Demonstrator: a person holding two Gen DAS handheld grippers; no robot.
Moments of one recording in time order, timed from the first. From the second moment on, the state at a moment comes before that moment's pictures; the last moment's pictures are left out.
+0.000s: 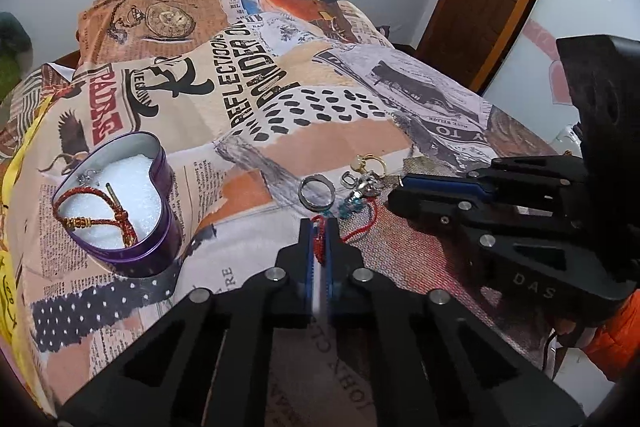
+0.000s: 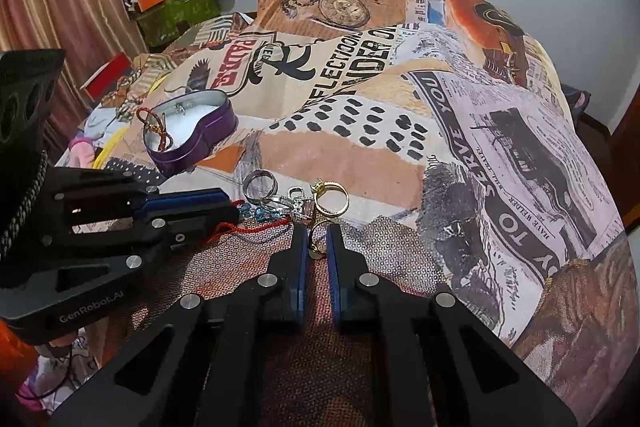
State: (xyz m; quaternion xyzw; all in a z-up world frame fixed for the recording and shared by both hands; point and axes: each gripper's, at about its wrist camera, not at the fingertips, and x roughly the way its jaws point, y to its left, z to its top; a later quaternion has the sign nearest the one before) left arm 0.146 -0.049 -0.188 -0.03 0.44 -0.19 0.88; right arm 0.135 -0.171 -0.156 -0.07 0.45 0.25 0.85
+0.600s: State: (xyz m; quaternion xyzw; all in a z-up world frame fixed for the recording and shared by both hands) left arm 0.121 -0.021 -0.131 -0.07 0.37 -0.17 0.91; right arm 0.120 -0.186 -0.126 -0.04 0.42 0.25 0.87
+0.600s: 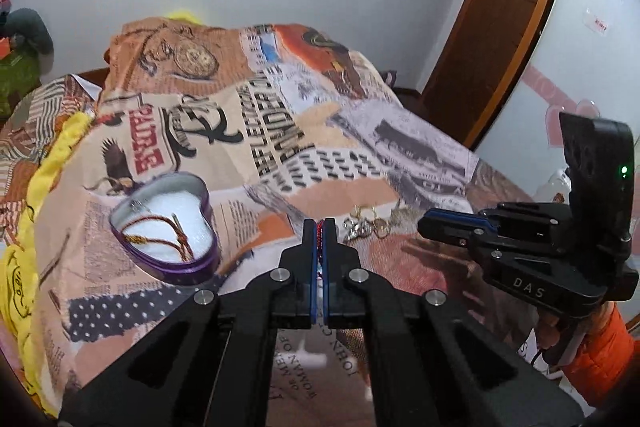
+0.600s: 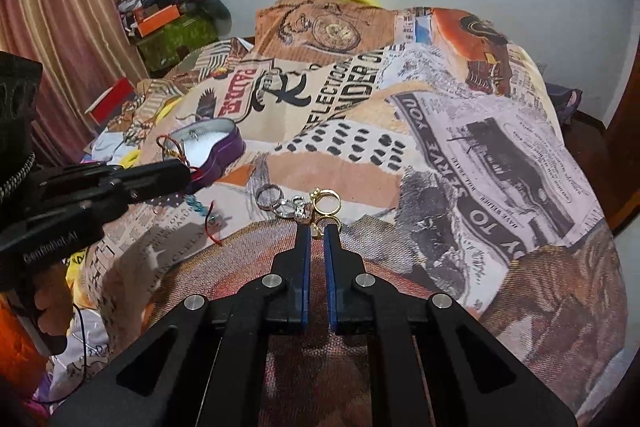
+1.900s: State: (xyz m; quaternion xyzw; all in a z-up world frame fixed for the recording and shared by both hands) left arm 0.123 -0.008 -0.106 -0.08 0.33 -0.15 0.93; right arm 0.146 -0.174 -0.151 -0.08 0.47 0.26 0.84
